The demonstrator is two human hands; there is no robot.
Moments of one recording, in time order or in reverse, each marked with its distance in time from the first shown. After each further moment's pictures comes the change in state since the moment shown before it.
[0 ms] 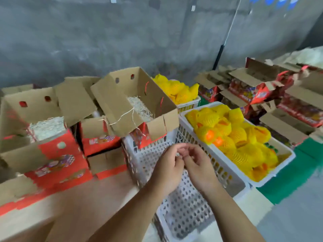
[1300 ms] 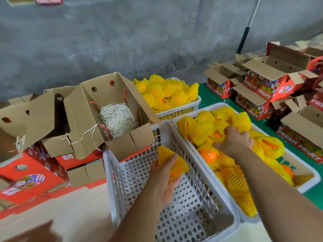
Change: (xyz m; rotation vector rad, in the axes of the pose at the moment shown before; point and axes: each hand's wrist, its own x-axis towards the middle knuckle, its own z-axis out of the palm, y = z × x) left_hand 0.089 0.011 0.088 -0.991 0.351 -0.761; right_hand 0.233 0.117 -0.174 -0.972 0.005 0.284
